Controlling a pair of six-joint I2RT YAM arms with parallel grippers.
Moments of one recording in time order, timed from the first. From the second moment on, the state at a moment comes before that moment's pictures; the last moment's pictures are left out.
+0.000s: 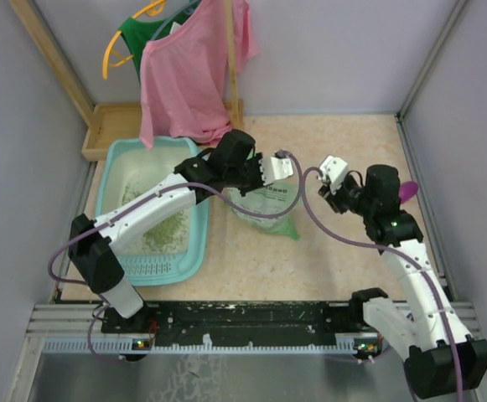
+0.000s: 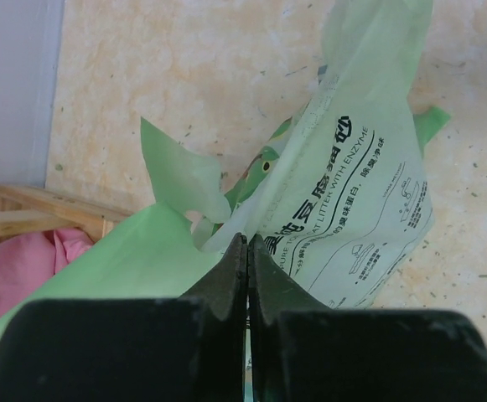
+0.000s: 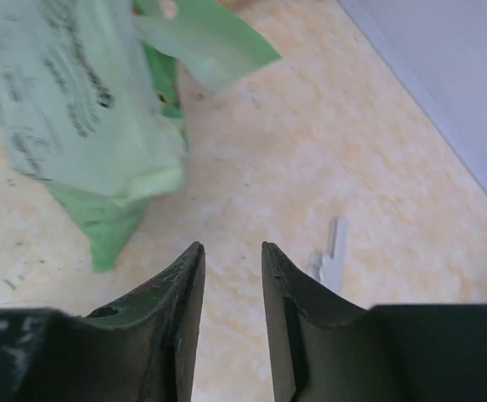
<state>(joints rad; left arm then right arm) -0.84 1.66 1.55 -0.52 0.13 0.66 0.19 0.86 0.84 -0.44 -0.51 -0.63</state>
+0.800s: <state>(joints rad) -0.83 1.66 1.56 -0.54 0.11 0.63 -0.09 1.61 1.13 -0.31 -0.19 -0.55</state>
